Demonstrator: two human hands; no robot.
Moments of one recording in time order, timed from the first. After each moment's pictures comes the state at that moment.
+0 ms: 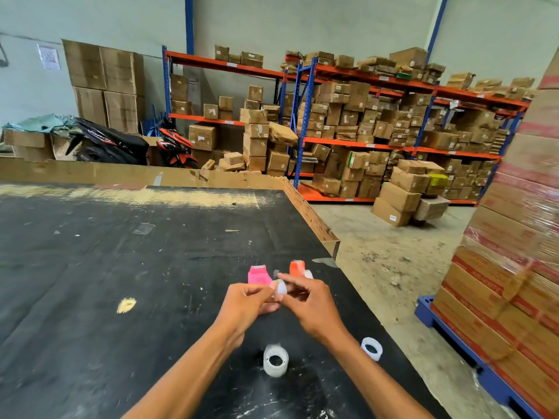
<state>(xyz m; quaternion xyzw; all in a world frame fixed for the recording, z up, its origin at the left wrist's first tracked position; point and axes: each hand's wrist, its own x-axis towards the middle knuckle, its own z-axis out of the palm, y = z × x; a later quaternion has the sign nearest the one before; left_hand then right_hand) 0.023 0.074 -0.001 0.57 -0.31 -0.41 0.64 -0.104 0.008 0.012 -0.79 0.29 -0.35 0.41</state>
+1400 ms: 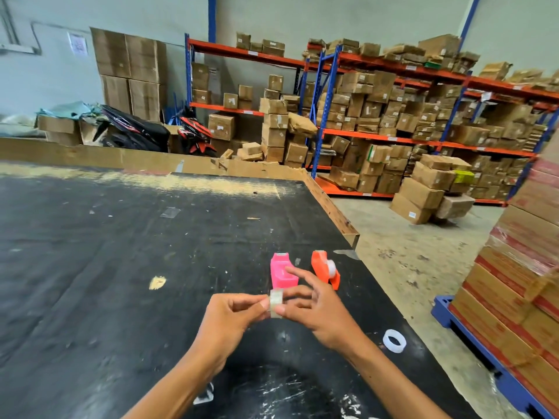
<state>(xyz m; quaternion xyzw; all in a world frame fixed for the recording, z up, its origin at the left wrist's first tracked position) 0.037 0.158 -0.011 0.58 -0.33 -0.34 0.67 -0.100 0.051 0.016 -0.75 0.25 -0.23 0.57</state>
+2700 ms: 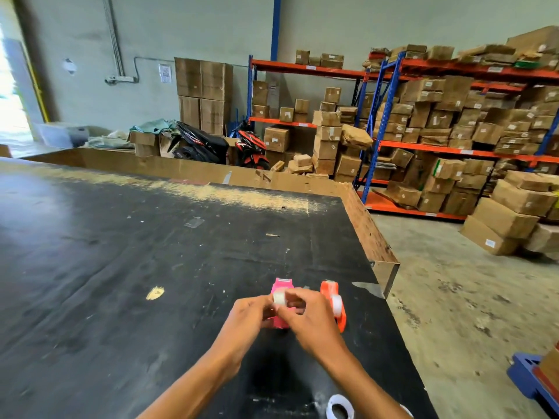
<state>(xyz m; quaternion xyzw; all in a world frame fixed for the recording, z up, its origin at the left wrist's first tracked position) 0.003 0.072 0.014 0.62 -0.34 -0.31 0.64 -0.069 -0.040 -0.002 -0.82 0.20 -0.31 0.43</state>
